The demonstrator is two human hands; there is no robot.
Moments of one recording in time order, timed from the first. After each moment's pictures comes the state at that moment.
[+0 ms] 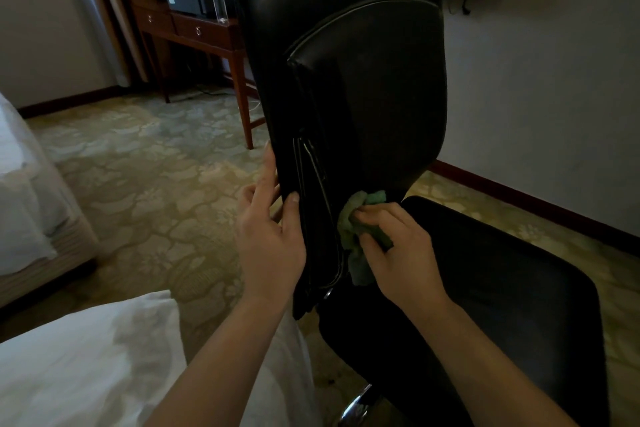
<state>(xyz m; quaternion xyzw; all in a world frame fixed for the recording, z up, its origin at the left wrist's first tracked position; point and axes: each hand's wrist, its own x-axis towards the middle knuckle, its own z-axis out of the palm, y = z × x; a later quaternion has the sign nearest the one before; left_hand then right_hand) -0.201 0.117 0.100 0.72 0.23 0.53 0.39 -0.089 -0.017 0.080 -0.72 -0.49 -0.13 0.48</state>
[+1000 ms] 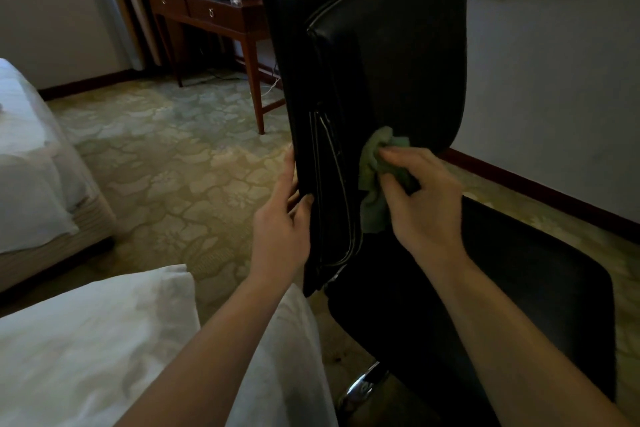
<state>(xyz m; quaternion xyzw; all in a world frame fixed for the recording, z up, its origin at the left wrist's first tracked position) -0.218 0.122 0.082 0.74 0.23 0.40 0.50 -0.090 -0.003 0.121 -0.69 -0.42 -0.13 0.57</state>
